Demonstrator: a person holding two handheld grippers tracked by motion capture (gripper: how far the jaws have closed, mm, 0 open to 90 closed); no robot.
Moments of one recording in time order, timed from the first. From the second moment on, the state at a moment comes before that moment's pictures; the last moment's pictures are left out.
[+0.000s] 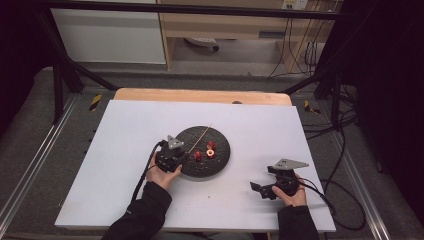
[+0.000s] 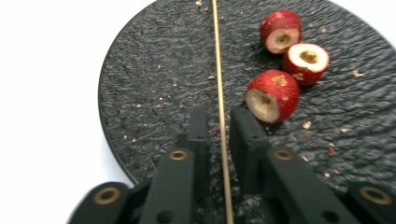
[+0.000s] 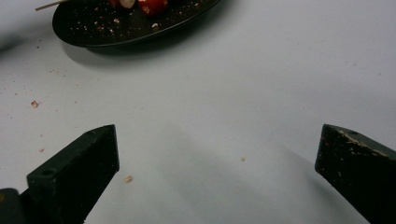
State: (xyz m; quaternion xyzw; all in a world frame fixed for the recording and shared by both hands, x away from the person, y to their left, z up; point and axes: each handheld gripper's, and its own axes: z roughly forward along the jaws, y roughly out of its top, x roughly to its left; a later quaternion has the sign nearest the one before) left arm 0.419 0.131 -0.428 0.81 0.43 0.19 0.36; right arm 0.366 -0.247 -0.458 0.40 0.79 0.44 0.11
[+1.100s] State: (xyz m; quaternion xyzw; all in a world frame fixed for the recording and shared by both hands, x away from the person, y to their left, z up) left arm 0.356 0.248 -0.443 0.81 0.38 0.16 0.41; right arm 0.365 -0.247 -0.459 0.41 0.80 0.43 0.11
